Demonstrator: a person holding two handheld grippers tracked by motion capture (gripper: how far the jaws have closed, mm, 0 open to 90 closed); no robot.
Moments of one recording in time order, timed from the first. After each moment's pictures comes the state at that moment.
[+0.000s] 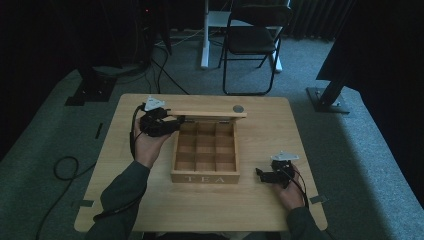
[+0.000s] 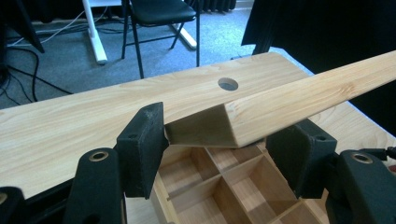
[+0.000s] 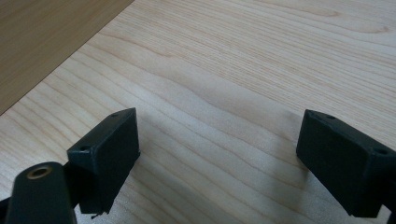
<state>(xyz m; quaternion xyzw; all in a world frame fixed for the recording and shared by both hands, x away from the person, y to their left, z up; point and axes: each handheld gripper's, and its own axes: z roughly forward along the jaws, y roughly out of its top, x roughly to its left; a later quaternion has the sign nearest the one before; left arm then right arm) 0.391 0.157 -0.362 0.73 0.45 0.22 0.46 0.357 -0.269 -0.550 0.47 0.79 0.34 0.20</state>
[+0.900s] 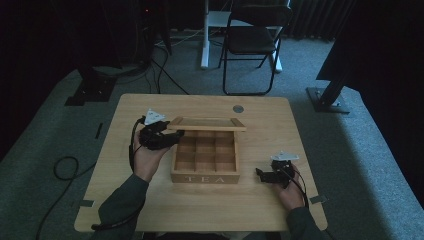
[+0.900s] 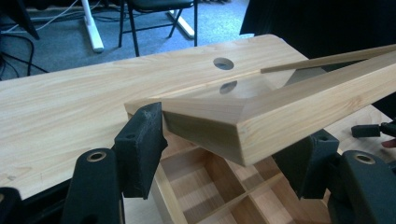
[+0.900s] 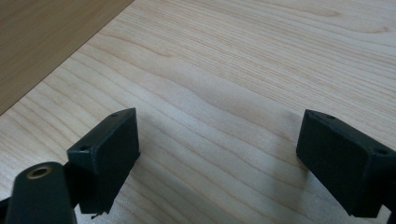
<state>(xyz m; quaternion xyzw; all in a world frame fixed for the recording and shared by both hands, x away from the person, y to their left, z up) 0.365 0.158 -0.385 0.74 0.46 0.20 0.45 0.357 -0.269 -0.550 0.47 0.79 0.34 0.20</state>
